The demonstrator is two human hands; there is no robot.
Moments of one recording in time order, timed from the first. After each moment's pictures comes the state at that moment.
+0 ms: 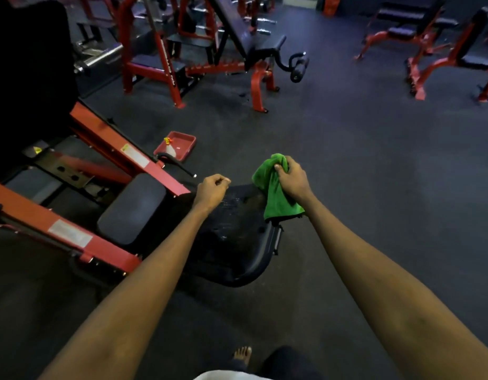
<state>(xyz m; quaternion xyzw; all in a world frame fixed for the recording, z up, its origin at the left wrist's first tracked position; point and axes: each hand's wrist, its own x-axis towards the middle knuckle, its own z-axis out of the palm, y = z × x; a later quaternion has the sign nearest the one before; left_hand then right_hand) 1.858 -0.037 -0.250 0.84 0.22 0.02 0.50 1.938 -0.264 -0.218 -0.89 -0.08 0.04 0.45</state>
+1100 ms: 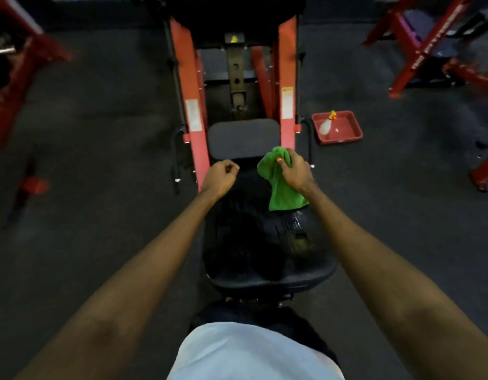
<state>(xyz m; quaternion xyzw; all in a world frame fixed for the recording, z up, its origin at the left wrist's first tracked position) 1.926 0.001 -0.322 0.64 0.62 0.18 0.40 2.148 -0.032 -0.311 -0.74 -0.52 0.34 0.26</state>
